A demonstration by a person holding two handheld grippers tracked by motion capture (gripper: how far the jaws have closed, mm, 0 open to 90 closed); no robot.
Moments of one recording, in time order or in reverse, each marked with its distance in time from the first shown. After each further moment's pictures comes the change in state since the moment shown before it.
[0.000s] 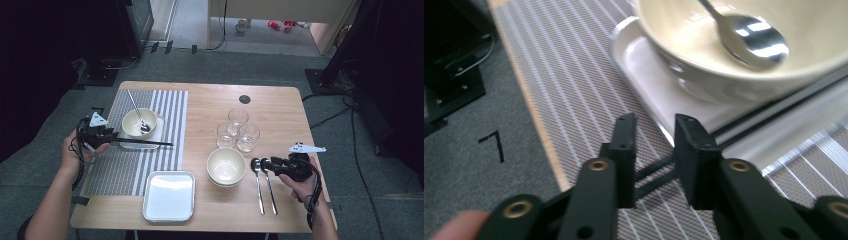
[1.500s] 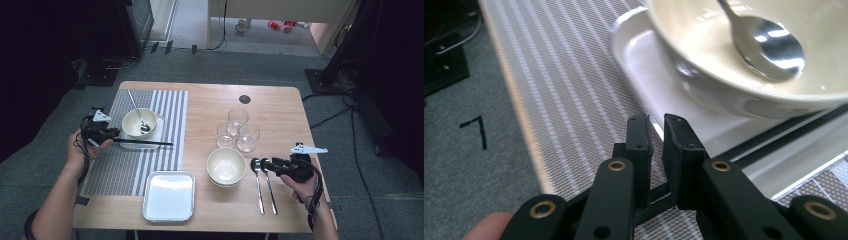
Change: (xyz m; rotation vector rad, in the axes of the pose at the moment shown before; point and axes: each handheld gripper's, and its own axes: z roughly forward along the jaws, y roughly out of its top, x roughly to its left) left arm 0.006 0.005 0.013 0.037 -0.033 -0.068; right arm -0.002 -0.003 -0.003 -0.002 -0.003 0.012
